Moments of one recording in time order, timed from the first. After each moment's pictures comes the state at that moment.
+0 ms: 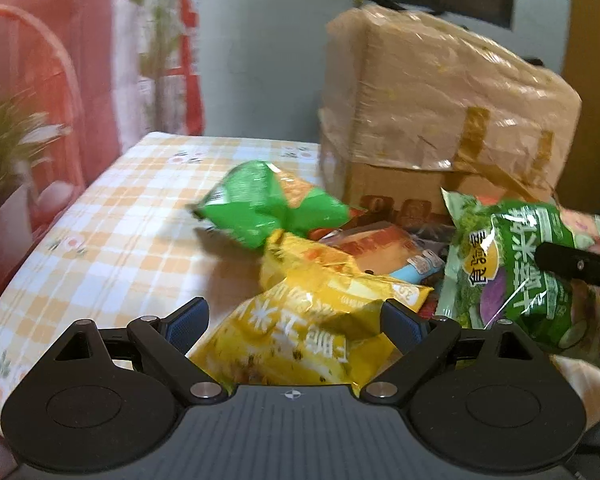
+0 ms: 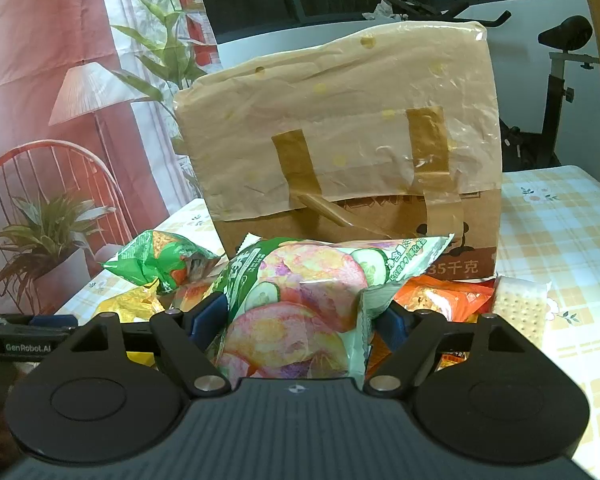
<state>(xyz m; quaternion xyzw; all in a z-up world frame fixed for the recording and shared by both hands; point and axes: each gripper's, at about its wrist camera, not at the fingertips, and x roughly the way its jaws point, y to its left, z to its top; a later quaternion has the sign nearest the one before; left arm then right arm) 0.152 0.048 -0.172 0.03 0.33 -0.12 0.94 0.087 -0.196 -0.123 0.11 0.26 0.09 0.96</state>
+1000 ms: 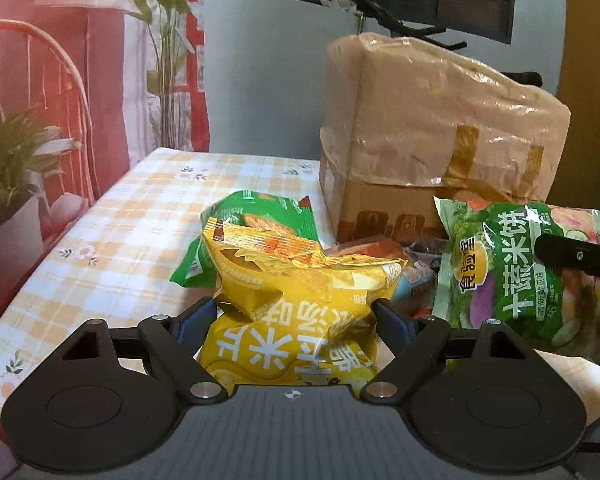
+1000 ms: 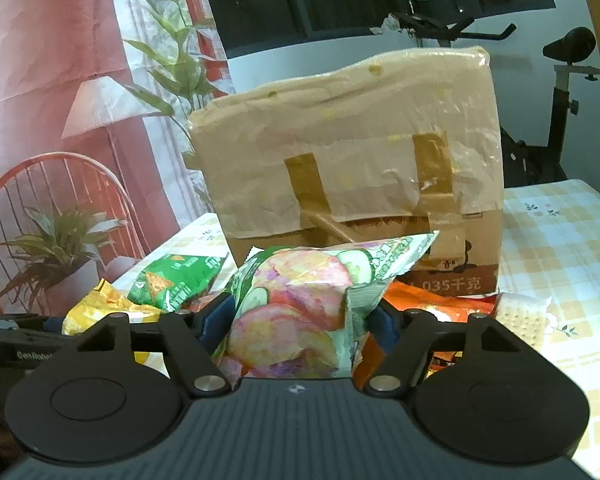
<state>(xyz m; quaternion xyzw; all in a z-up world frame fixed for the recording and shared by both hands) 0.127 0.050 -0.159 0.01 0.30 -0.10 0.95 0.074 -0.196 -0.109 0.11 0.23 0.11 0.96</state>
